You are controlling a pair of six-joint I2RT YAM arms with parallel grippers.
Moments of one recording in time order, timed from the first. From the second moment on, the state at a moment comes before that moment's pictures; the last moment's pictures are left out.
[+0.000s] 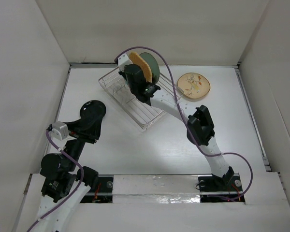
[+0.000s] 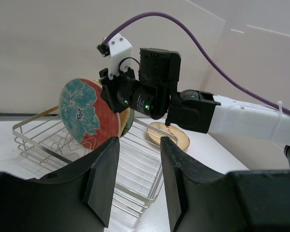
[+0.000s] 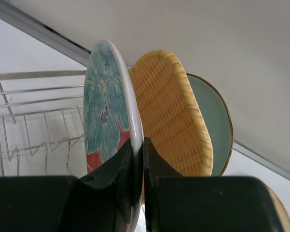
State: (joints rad) left arm -0.44 0.12 0.59 -0.11 -0.03 -0.32; right arm 0.82 2.27 2.14 0.00 0.58 -0.31
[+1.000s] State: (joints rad) left arm -0.44 0.13 0.59 -0.11 -0.03 -0.32; right arm 0.47 1.68 1.45 0.20 0.27 0.32
